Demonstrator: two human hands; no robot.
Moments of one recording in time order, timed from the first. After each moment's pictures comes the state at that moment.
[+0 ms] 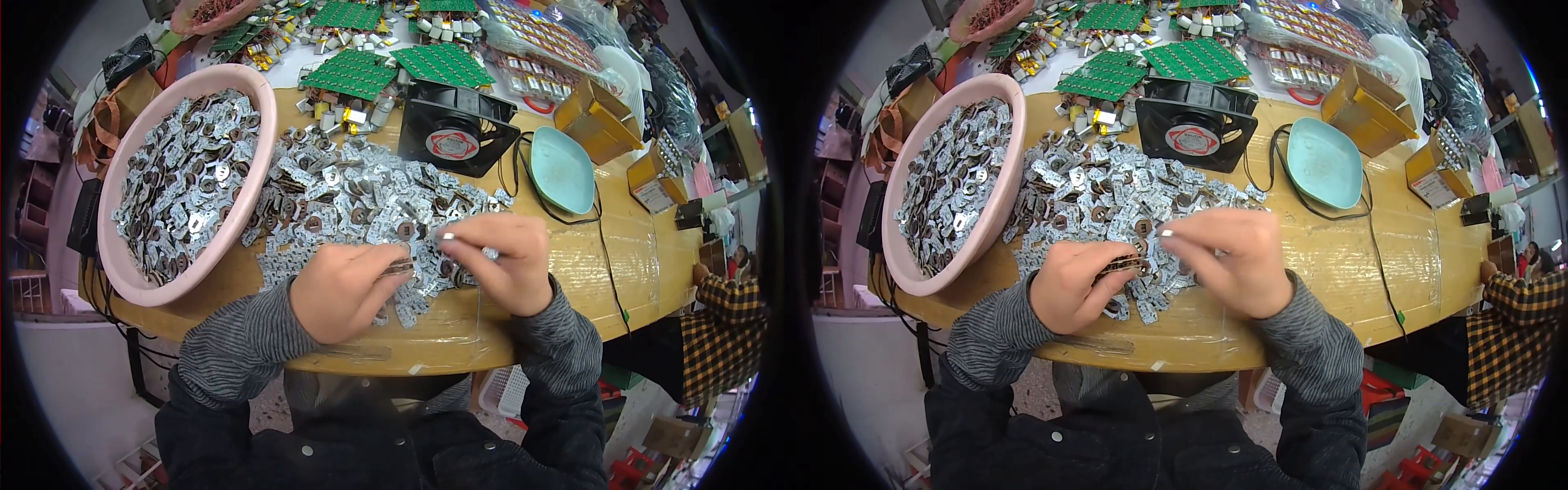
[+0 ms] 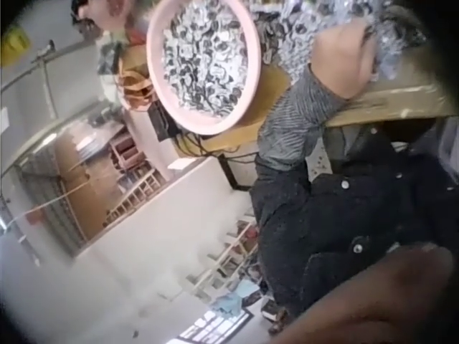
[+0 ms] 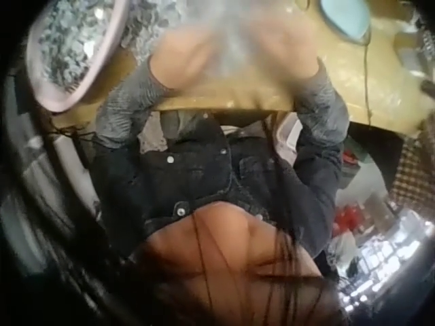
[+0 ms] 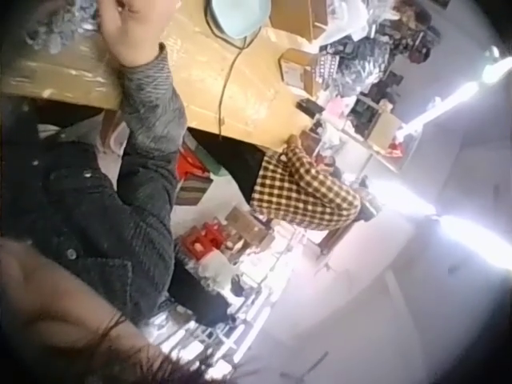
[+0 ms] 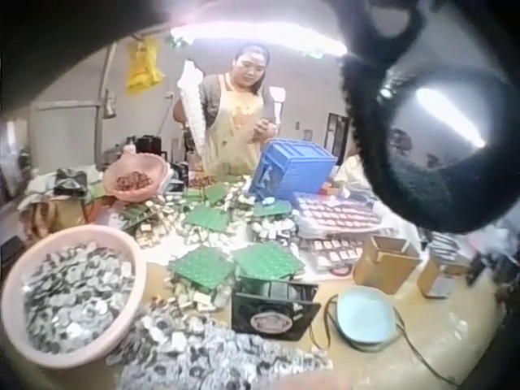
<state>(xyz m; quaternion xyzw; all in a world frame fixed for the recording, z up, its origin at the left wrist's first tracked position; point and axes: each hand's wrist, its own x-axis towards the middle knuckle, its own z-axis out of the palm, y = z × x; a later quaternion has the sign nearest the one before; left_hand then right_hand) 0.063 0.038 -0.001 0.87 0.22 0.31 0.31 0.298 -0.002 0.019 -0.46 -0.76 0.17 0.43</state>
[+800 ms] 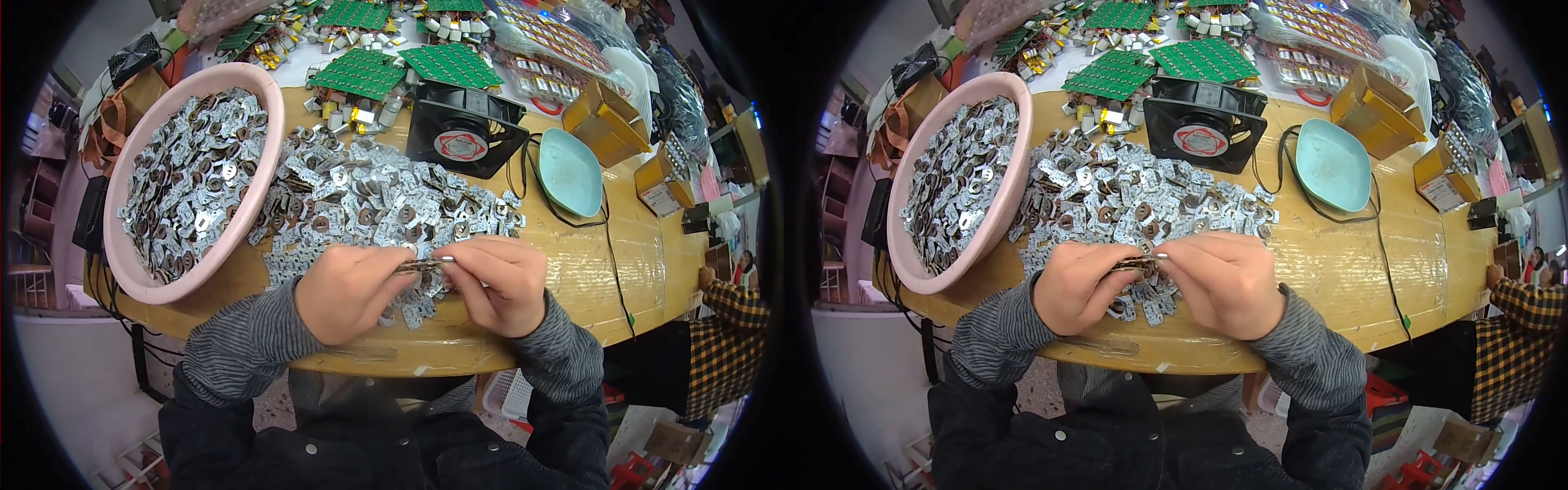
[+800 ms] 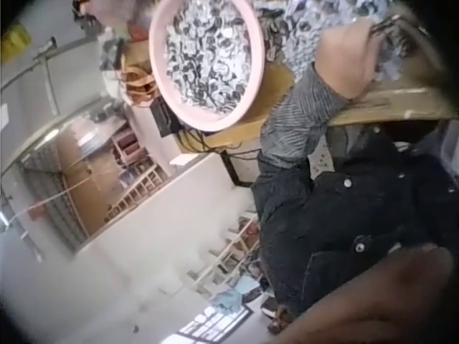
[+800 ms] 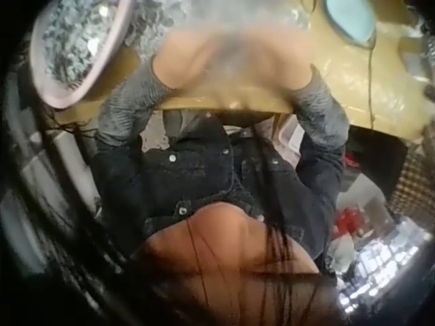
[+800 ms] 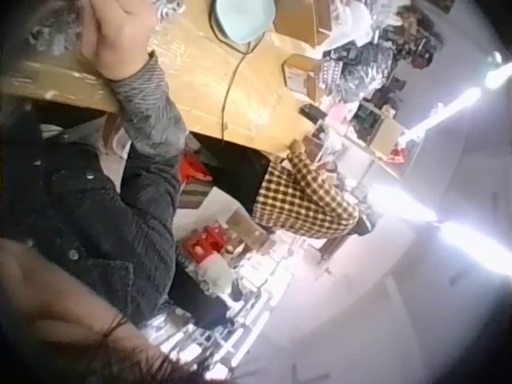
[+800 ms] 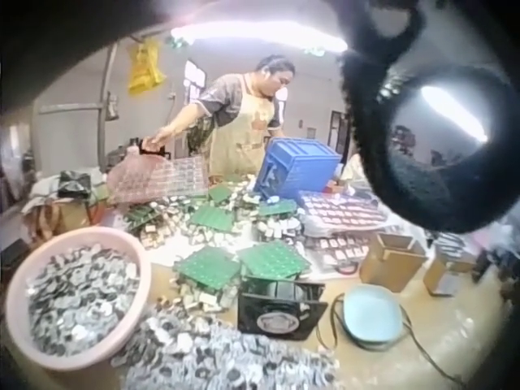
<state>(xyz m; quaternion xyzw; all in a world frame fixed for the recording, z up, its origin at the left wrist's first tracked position) 0.063 0.039 0.003 0.88 0.20 0.30 0.31 0.286 -0.016 0.017 -0.42 -0.80 0.12 0.42</state>
